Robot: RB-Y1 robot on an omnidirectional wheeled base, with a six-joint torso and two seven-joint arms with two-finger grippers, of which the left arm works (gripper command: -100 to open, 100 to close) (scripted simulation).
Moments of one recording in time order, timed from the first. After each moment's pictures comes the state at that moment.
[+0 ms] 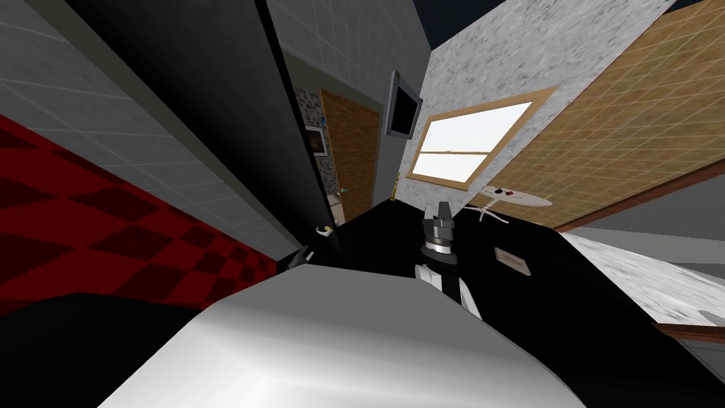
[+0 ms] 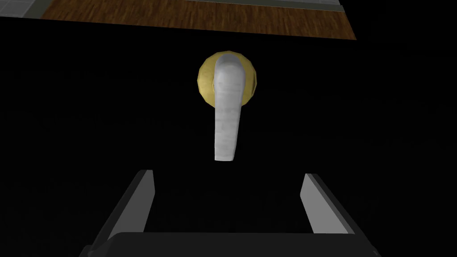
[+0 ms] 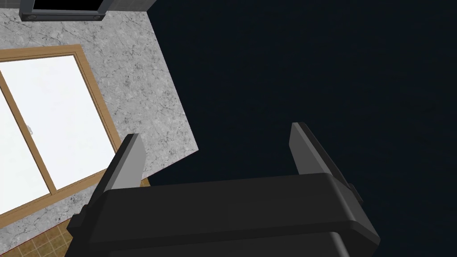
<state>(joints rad) 0.17 0.55 -0.33 -0.49 0.19 -1.35 0.43</state>
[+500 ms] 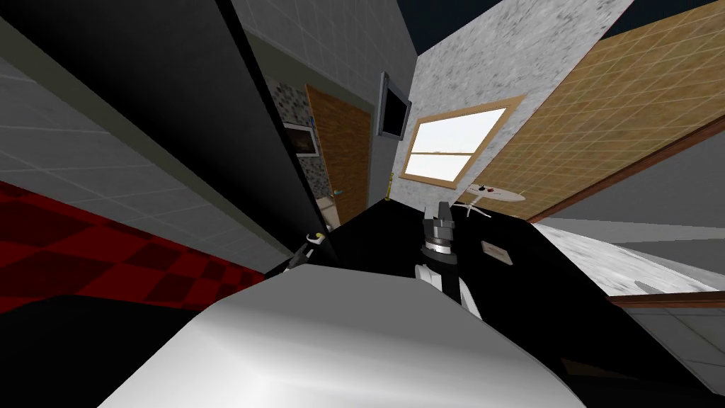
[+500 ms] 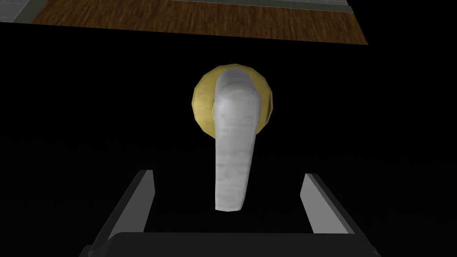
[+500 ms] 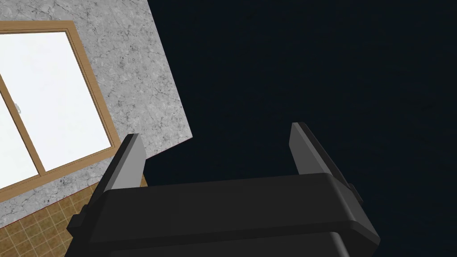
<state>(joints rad) 0.13 0.53 -0.29 -0.46 0.21 -1.31 0.42</state>
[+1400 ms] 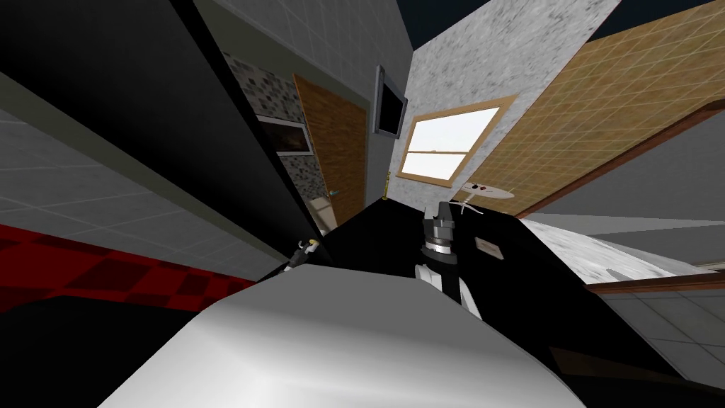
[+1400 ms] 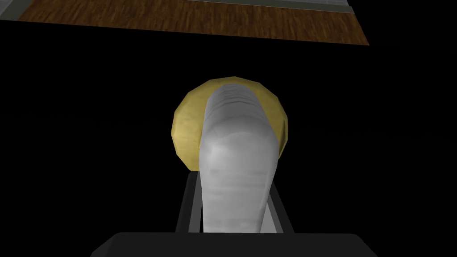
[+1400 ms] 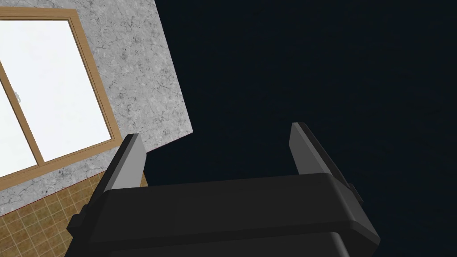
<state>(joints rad) 0.11 0.53 -0.27 -0.46 0.22 -1.28 0.42</state>
